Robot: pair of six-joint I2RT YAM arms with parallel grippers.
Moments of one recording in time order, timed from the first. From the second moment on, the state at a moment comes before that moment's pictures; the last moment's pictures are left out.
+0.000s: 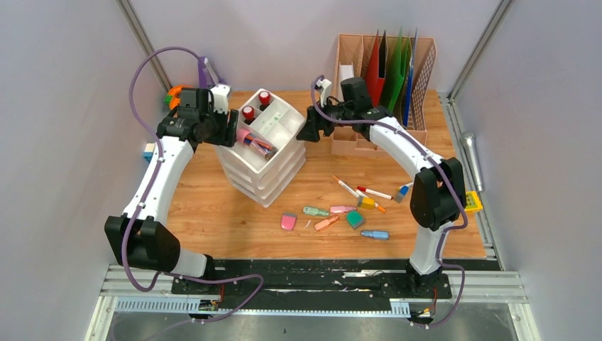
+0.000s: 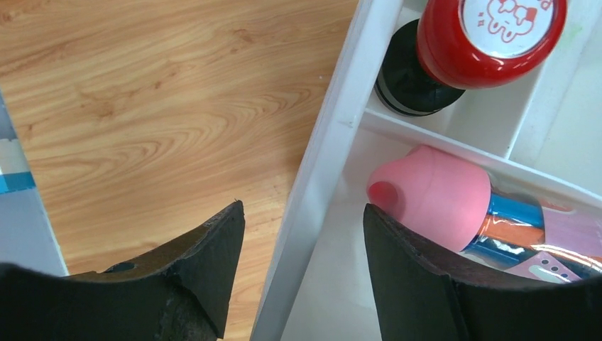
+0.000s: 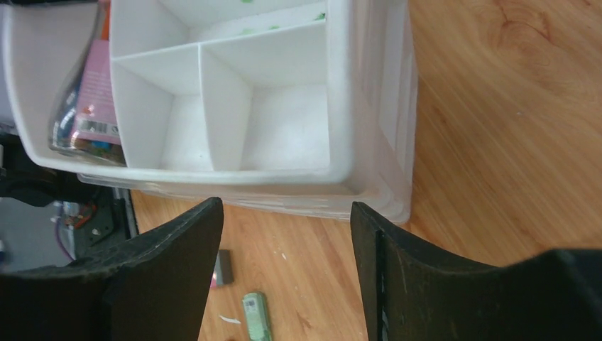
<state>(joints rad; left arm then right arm) -0.13 1.42 1.43 -0.78 0.11 0.10 0.46 1.88 1.65 -0.33 -0.74 -0.01</state>
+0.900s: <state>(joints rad) -0.13 1.39 1.36 -0.72 0.21 -0.13 0.43 1.83 1.15 0.59 -1.06 0.98</state>
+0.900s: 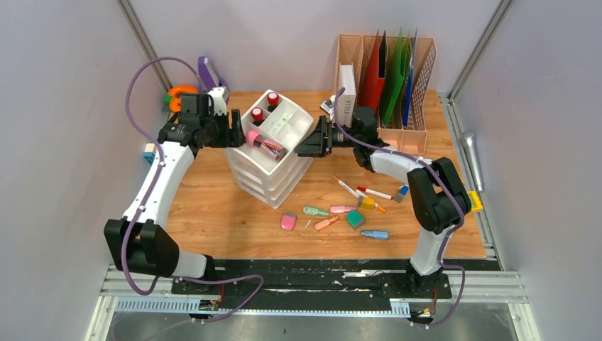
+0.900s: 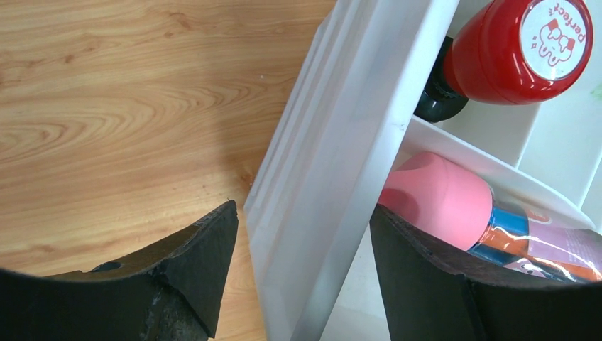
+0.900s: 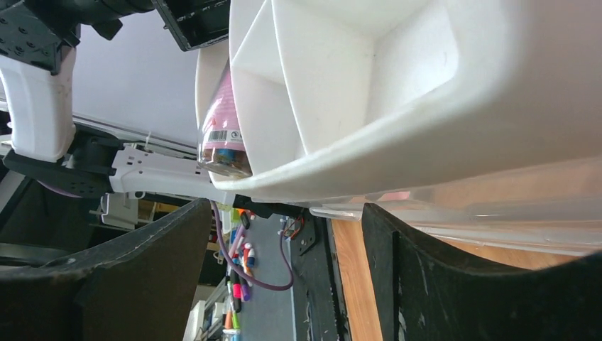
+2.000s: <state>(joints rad) -0.13 1.27 1.30 -0.71 0.25 -0.07 0.40 2.01 1.31 0.62 -1.12 1.12</state>
